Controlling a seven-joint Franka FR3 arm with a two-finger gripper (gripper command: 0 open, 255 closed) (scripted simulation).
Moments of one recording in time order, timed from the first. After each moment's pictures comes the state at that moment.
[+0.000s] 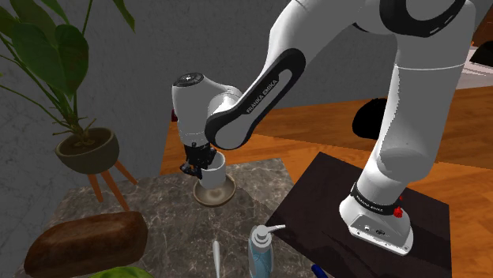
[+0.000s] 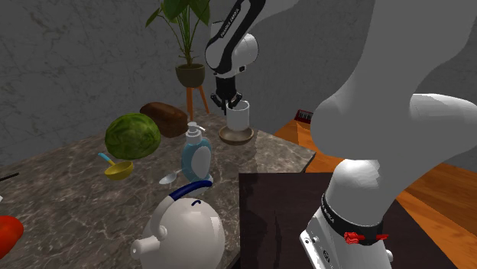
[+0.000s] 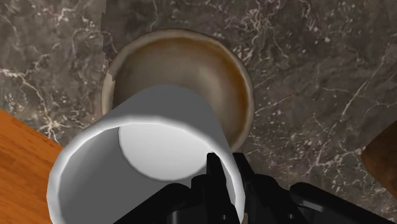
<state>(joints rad) 0.02 0.21 0.56 -2.21 -0.28 2.45 0.80</state>
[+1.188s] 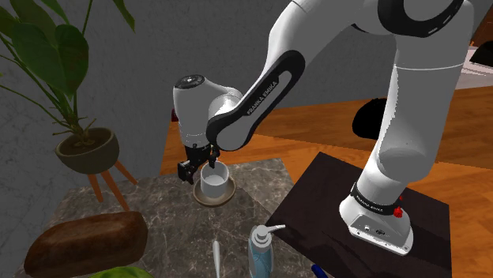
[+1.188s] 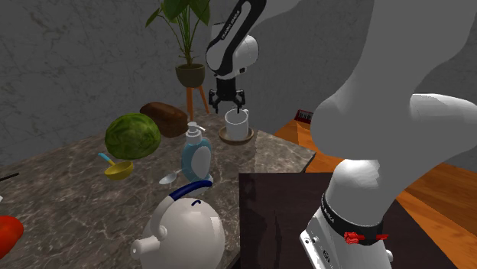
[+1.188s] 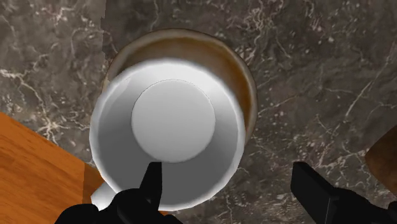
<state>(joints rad) 0.02 0.22 0.55 -2.22 -0.29 2.47 0.80</state>
